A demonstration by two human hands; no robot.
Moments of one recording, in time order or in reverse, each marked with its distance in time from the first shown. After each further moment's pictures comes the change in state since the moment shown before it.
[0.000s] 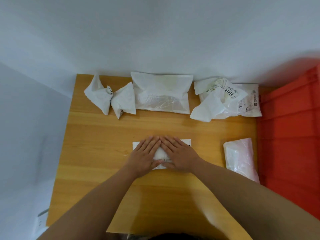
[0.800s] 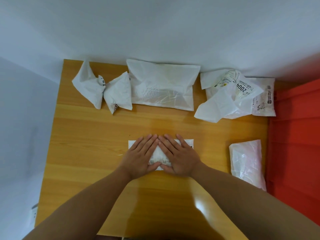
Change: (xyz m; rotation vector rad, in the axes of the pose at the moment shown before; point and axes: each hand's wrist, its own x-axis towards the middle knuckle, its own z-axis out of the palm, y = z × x) left_hand 0.003 -0.009 0.028 0.052 0.189 0.055; right_hand -0.001 0.008 0.034 -0.095 0.272 -0.052
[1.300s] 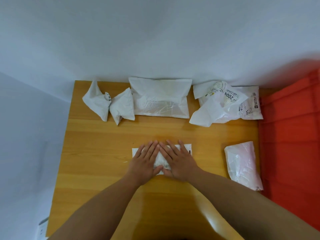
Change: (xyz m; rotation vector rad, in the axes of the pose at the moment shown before) left_hand 0.009 0.016 -0.034 -0.024 -0.391 -0.164; right_hand 0.005 -0.017 -0.016 0.018 -0.212 0.148
